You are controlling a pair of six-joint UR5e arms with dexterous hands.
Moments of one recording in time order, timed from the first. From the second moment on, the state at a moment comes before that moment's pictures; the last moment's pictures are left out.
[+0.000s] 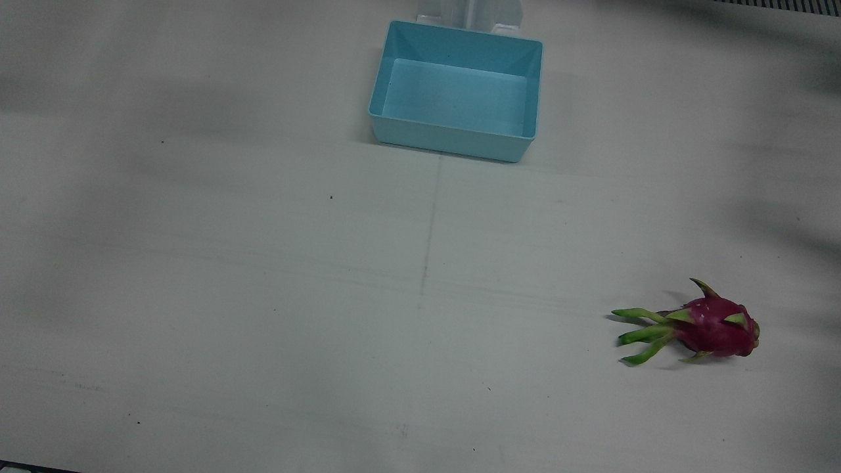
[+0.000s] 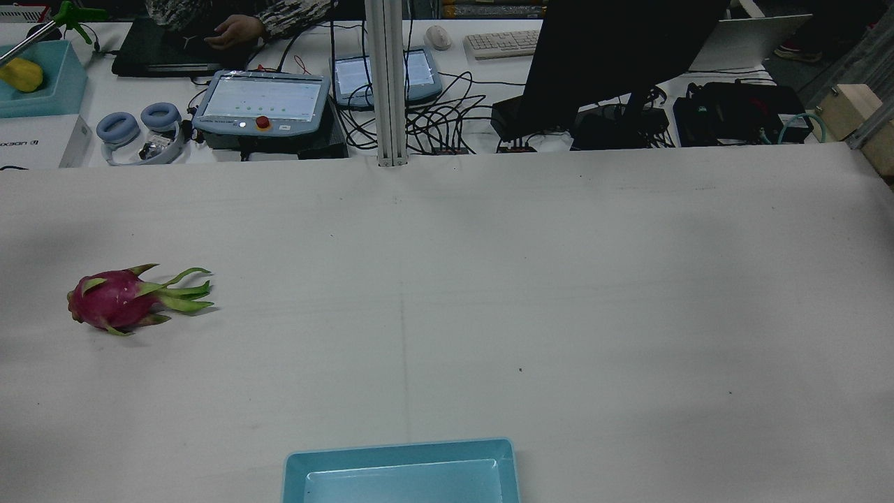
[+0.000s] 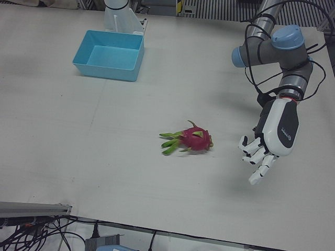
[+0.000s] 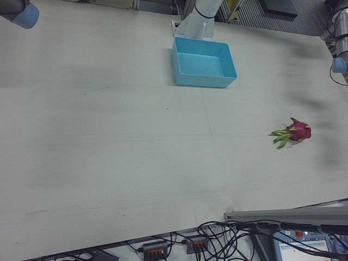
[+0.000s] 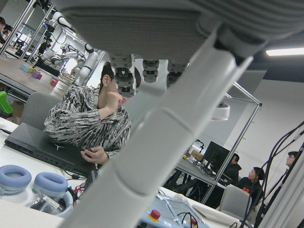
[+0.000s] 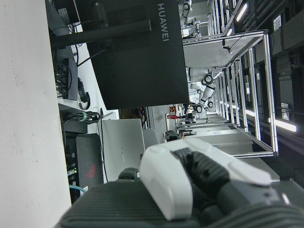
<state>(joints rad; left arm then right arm) -1.25 -1.62 -1.71 -0.07 1.53 1.09 1.50 -1.65 1.62 -3.27 -1.57 0.14</state>
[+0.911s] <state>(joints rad) -0.90 -1.63 -1.75 0.08 1.31 1.25 1.50 -1.65 1.62 -3.27 -1.57 0.14</state>
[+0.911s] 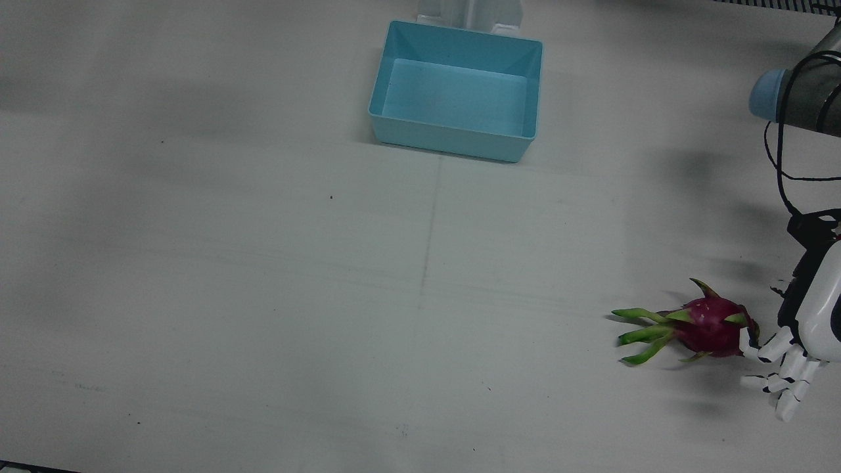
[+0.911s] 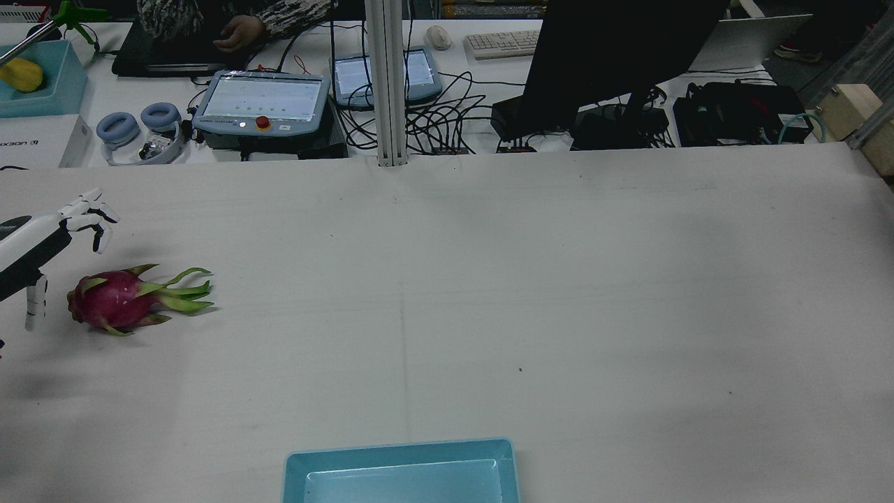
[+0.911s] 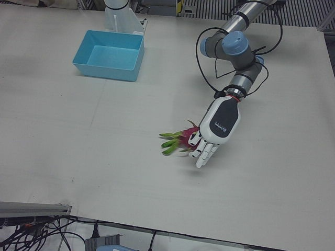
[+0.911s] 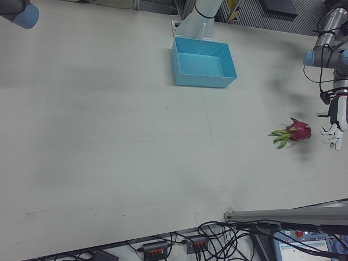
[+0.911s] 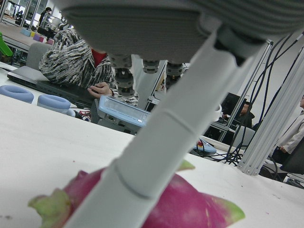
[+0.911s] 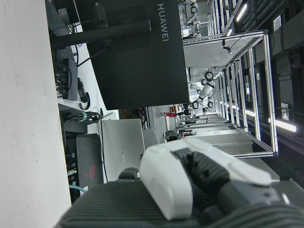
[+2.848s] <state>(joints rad) -0.76 -1.74 -1.61 0.15 1.21 1.30 1.50 -1.65 1.62 -3.27 -1.57 0.14</state>
